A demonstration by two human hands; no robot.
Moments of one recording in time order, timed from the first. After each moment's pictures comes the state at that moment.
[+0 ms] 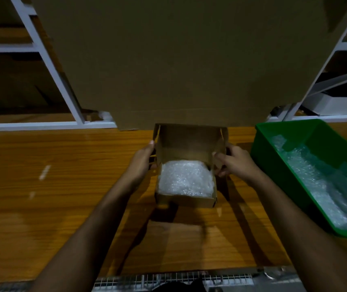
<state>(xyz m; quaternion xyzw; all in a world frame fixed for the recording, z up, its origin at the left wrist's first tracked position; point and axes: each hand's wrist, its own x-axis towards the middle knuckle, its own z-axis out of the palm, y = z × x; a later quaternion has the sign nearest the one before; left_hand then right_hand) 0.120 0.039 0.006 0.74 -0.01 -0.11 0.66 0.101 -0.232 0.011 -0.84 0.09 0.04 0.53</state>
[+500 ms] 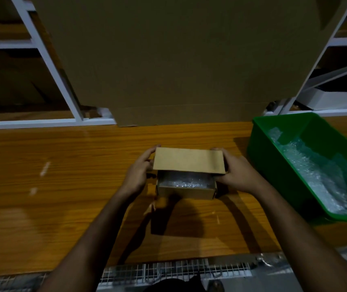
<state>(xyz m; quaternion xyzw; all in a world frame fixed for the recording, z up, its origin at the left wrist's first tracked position) 0.087 0.055 -0.017 0.75 -0.06 -0.10 0.65 0.055 -0.234 0.007 -0.94 -0.06 0.04 0.34</state>
